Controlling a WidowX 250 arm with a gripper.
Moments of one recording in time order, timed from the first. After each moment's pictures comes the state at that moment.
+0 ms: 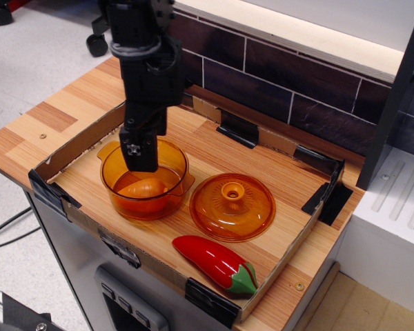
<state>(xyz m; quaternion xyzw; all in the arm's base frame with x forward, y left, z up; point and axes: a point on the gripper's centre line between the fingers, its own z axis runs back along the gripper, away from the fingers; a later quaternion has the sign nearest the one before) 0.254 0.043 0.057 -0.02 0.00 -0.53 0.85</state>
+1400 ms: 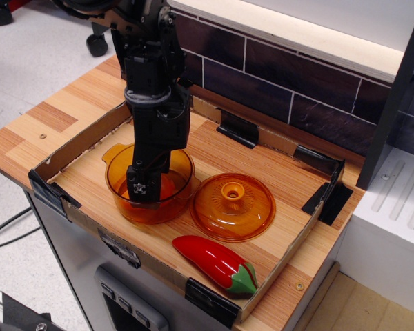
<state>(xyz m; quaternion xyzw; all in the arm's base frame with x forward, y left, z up) 0.248 0.038 0.014 -0.03 0.03 -0.54 0.84</state>
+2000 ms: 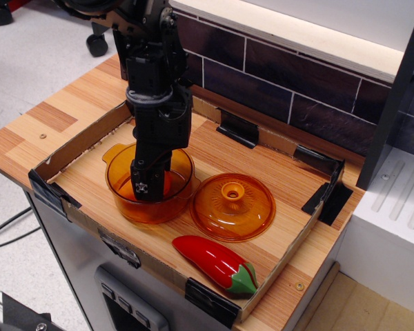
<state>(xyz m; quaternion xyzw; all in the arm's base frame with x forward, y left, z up) 0.250 0.045 0.014 -0.02 0.03 -0.53 0.85</state>
